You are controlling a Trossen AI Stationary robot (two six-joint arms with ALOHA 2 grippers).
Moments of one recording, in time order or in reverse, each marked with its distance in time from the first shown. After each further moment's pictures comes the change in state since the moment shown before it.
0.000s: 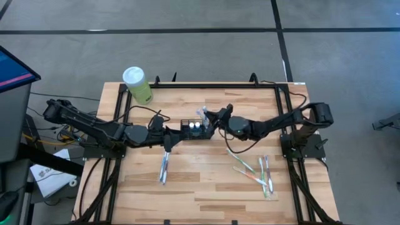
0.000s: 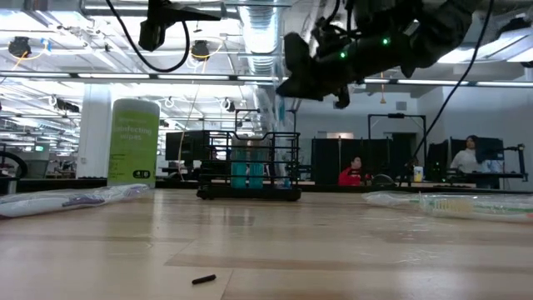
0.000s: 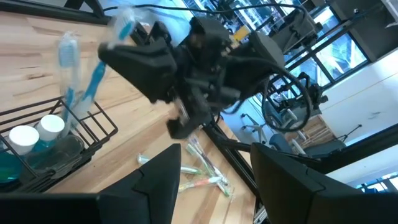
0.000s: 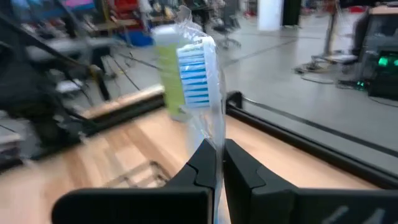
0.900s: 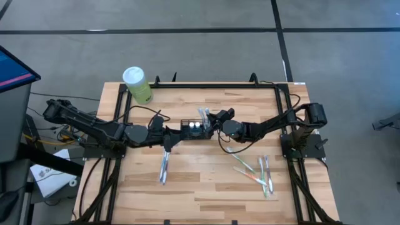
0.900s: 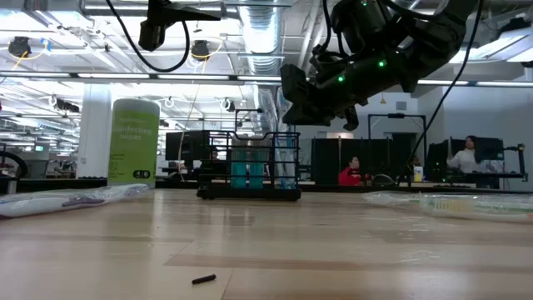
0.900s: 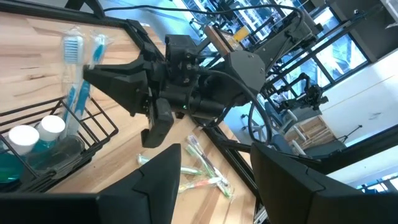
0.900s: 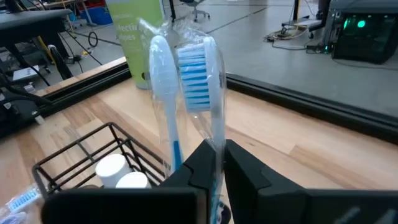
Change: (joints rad) left arm 0.000 0.000 0.000 0.001 -0.003 0.000; right arm -0.007 0.073 0.002 -0.121 0.100 0.171
